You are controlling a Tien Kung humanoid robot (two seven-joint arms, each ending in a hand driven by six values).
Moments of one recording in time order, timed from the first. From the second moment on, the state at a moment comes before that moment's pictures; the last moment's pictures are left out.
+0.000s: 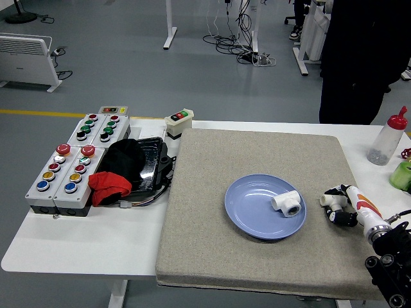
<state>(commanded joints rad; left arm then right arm) -0.12 0.08 -0.09 -0.28 -0.20 0.19 0.01 0.60 -0.07 1.28 0.62 -1.92 -0.21 0.09</state>
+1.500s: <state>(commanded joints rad) -0.12 0.08 -0.08 -0.28 -0.21 0.18 0.01 0.67 -0.02 0.82 0.94 -1.90 -0.05 -0.01</state>
